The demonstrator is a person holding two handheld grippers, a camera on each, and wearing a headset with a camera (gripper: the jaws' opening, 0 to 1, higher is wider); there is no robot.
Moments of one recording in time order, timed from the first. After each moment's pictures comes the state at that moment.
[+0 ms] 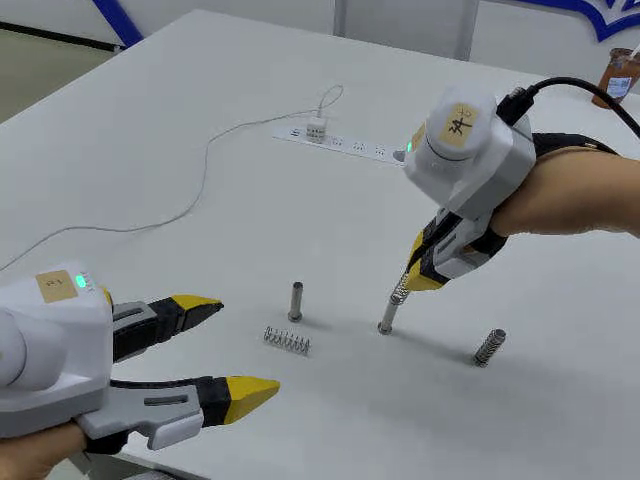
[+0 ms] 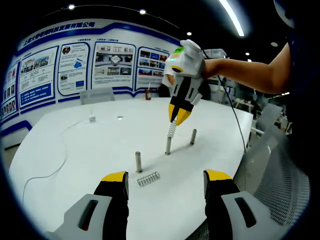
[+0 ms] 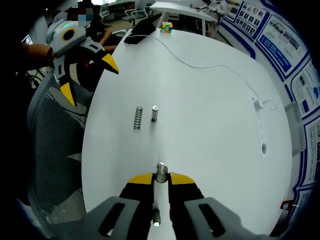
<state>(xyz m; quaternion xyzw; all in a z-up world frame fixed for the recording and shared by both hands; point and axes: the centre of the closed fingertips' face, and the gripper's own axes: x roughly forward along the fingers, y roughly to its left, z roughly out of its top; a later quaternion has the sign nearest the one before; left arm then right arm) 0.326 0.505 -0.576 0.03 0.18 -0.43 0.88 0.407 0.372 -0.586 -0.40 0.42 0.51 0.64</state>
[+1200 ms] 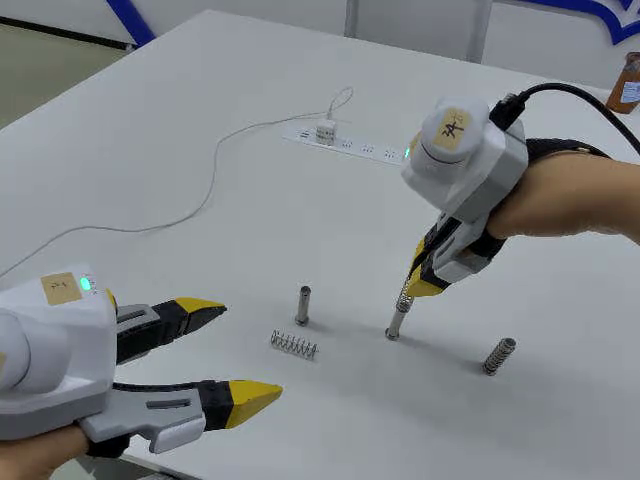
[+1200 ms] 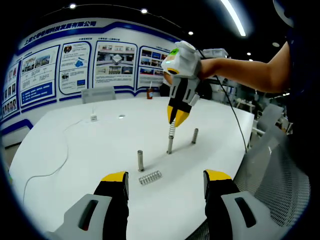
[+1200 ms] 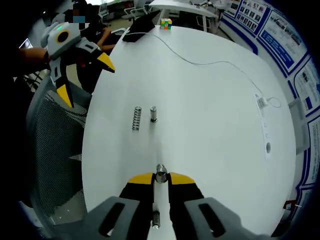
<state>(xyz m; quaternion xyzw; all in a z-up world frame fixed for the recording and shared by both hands) 0.326 0.510 -0.577 0.02 0.19 -0.43 0.89 0.414 0.375 -0.593 -0.39 0.44 0.51 0.63</state>
